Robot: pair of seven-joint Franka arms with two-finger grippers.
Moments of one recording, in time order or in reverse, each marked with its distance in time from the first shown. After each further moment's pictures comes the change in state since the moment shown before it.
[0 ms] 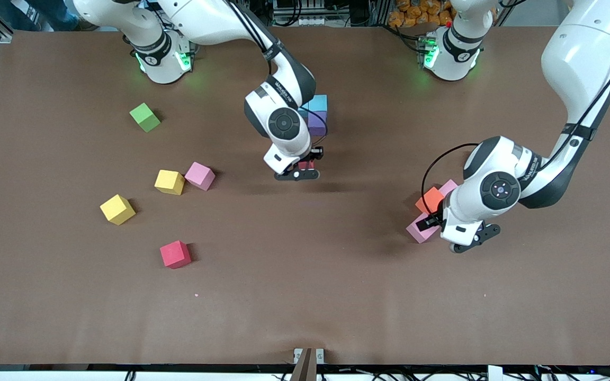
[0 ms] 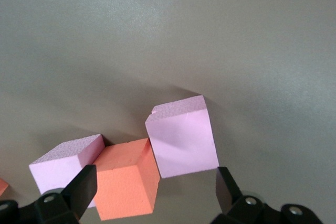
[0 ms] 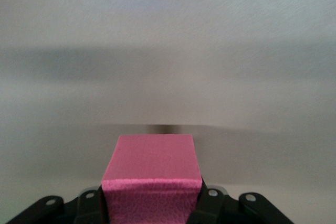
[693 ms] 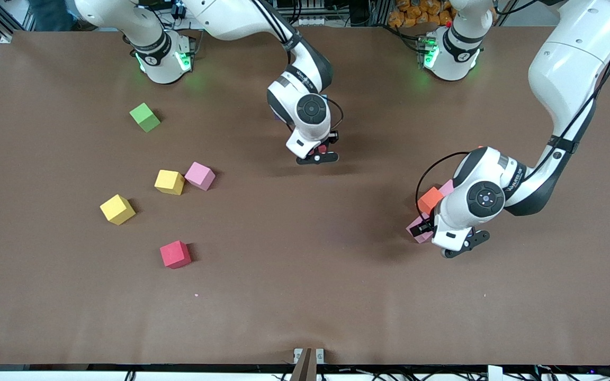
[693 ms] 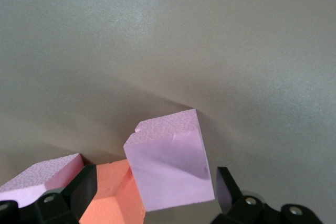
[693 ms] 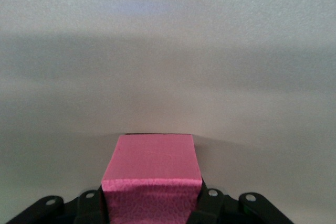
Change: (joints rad) left arm -0.083 0.041 0.095 0.009 0.013 0.076 0.000; right arm 0.102 0.052 0.002 0.019 0.001 -0.001 0.043
